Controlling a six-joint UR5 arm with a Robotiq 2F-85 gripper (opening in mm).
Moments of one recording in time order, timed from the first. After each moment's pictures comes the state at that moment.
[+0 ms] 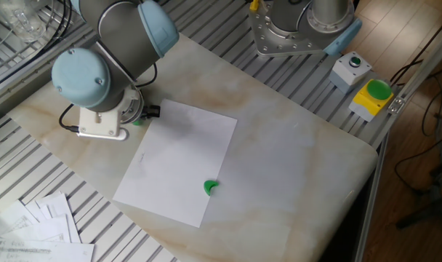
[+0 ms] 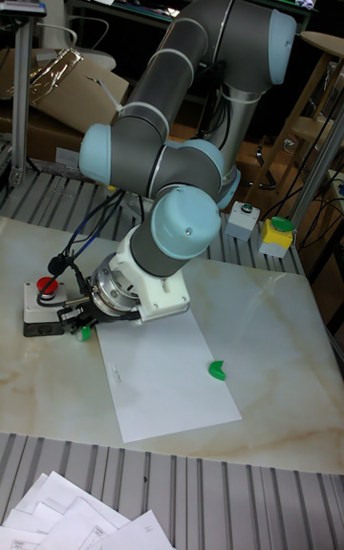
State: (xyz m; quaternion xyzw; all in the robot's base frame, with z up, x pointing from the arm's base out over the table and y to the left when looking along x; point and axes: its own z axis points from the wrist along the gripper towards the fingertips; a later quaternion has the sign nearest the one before) arm 0.532 -0.114 0.017 0.28 -0.93 0.09 0.20
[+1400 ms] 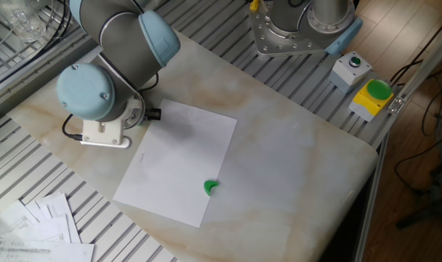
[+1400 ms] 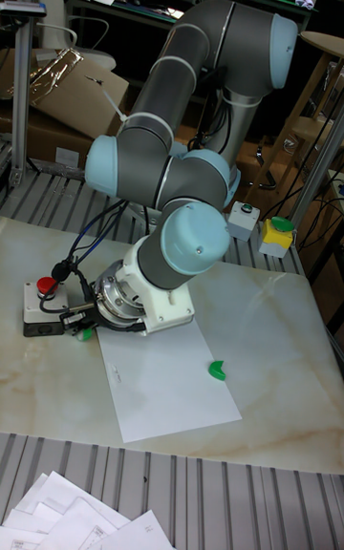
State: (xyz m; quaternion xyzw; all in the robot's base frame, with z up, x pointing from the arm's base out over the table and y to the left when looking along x) arm 0.532 -0.112 0.013 0.28 -0.93 0.11 0.22
